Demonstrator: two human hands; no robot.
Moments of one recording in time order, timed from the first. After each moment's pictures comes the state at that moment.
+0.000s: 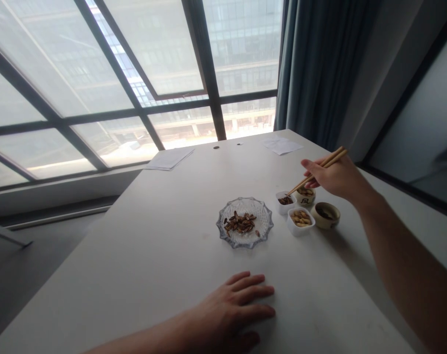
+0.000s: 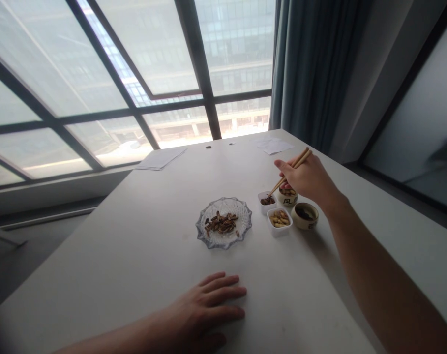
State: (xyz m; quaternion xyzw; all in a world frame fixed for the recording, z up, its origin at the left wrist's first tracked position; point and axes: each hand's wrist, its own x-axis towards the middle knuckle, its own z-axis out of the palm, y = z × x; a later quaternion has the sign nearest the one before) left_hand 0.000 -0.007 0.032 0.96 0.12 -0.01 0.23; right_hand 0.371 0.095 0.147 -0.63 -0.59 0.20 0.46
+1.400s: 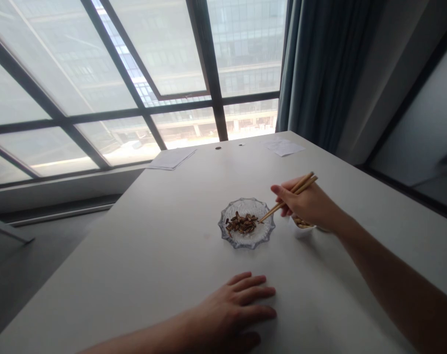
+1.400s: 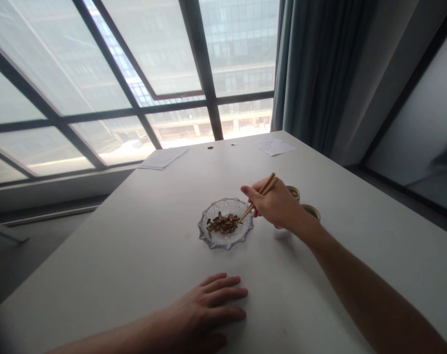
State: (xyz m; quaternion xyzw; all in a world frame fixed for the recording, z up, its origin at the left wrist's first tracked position) left_hand 0.000 -0.007 0.033 0.96 0.13 0.01 0.24; right_hand 0.291 0.063 0.142 -0.55 -0.66 0.29 0.42
